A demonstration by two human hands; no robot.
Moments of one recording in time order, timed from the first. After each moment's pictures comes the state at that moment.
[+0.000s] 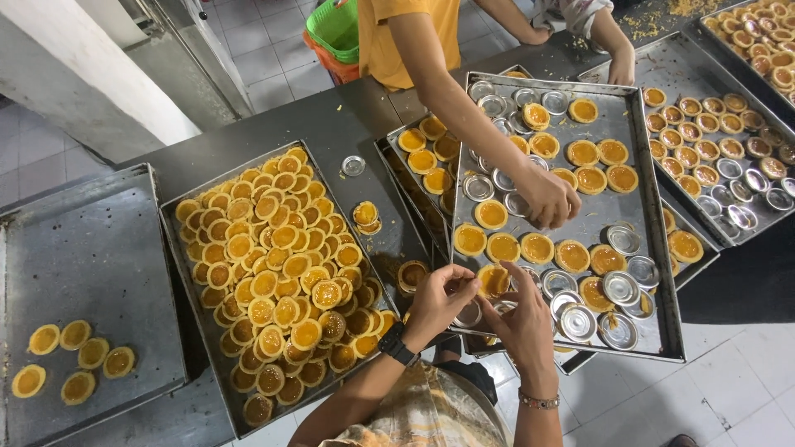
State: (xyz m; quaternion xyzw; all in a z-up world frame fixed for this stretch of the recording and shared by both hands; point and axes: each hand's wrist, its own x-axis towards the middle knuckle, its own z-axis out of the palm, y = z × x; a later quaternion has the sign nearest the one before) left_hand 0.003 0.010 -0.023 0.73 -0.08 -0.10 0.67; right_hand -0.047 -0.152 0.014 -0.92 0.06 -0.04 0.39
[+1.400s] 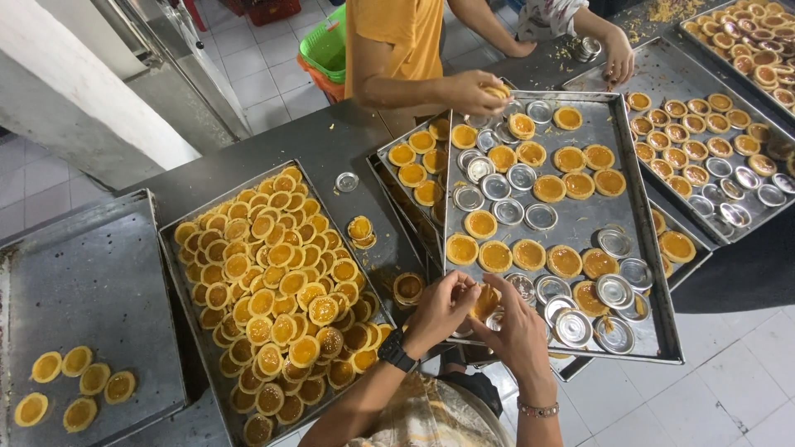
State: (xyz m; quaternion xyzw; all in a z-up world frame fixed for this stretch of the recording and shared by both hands) left_hand 0.009 0.003 -0.014 0.78 -0.15 -0.13 0.59; right_hand -0.049 -0.166 -0.019 -0.96 0.00 -0.05 0.29
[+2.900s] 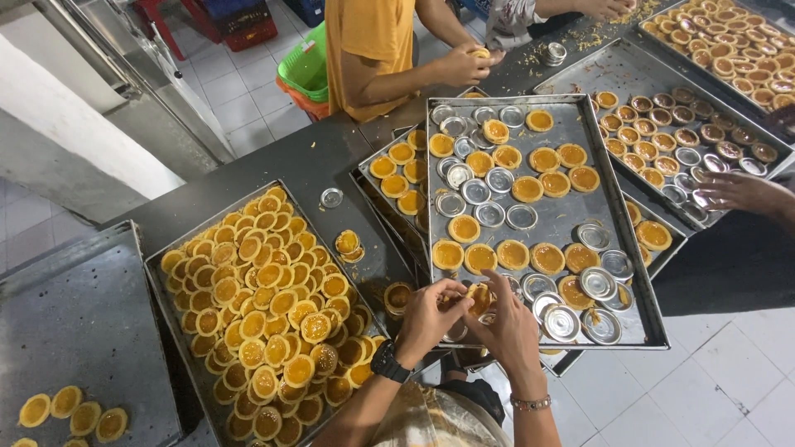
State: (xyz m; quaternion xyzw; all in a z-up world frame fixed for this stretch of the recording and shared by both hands) left_hand 0.012 0.001 -0.025 0.81 -0.19 -0.09 0.55; right_hand -0.044 -0.164 -0.023 -0.94 0.04 -0.09 0.31
